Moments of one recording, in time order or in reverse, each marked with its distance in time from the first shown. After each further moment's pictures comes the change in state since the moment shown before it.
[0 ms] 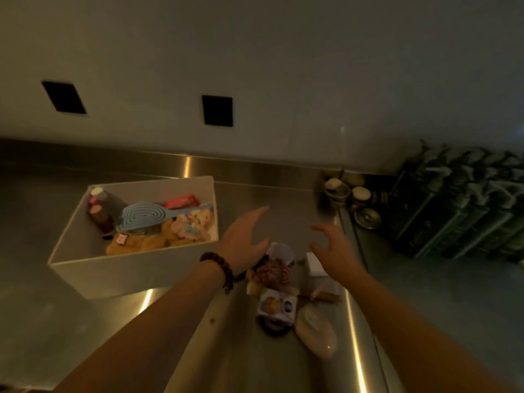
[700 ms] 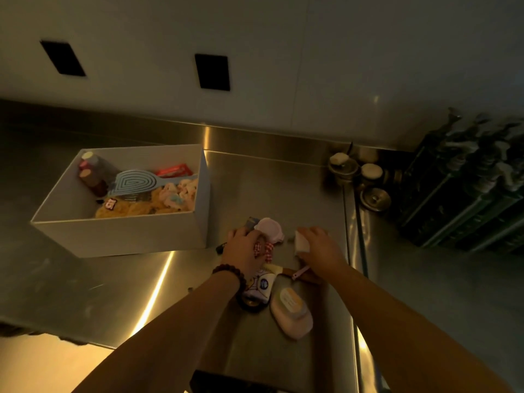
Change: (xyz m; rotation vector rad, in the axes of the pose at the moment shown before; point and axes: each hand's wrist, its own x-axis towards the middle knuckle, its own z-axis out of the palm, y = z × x) left_hand -0.010 -0.027 0.118 0.307 -0.033 -0.335; right_hand 0.023 0.092 0.032 -0.442 -0.355 -0.040
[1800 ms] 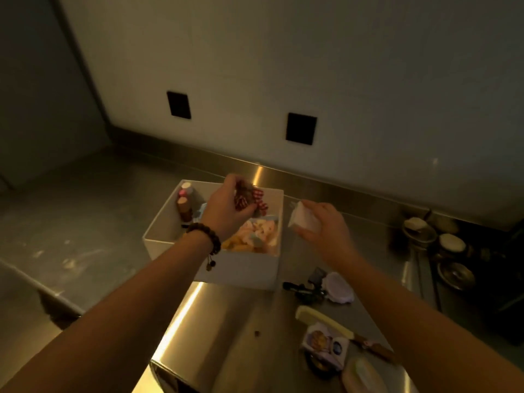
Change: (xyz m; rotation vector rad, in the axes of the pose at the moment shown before) left_hand 0.010 -0.091 -0.227 -0.455 0.457 0.048; right_hand 0.039 -0.195 -0.080 0.383 0.258 -0.390
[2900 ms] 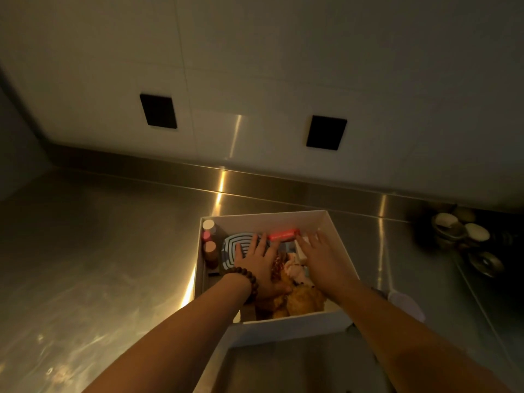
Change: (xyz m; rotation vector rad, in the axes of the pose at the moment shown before) left_hand 0.081 -0.165 0.008 0.716 -0.845 0.121; right_hand 0.083 -0.039 0.151 -0.578 -0.272 0.226
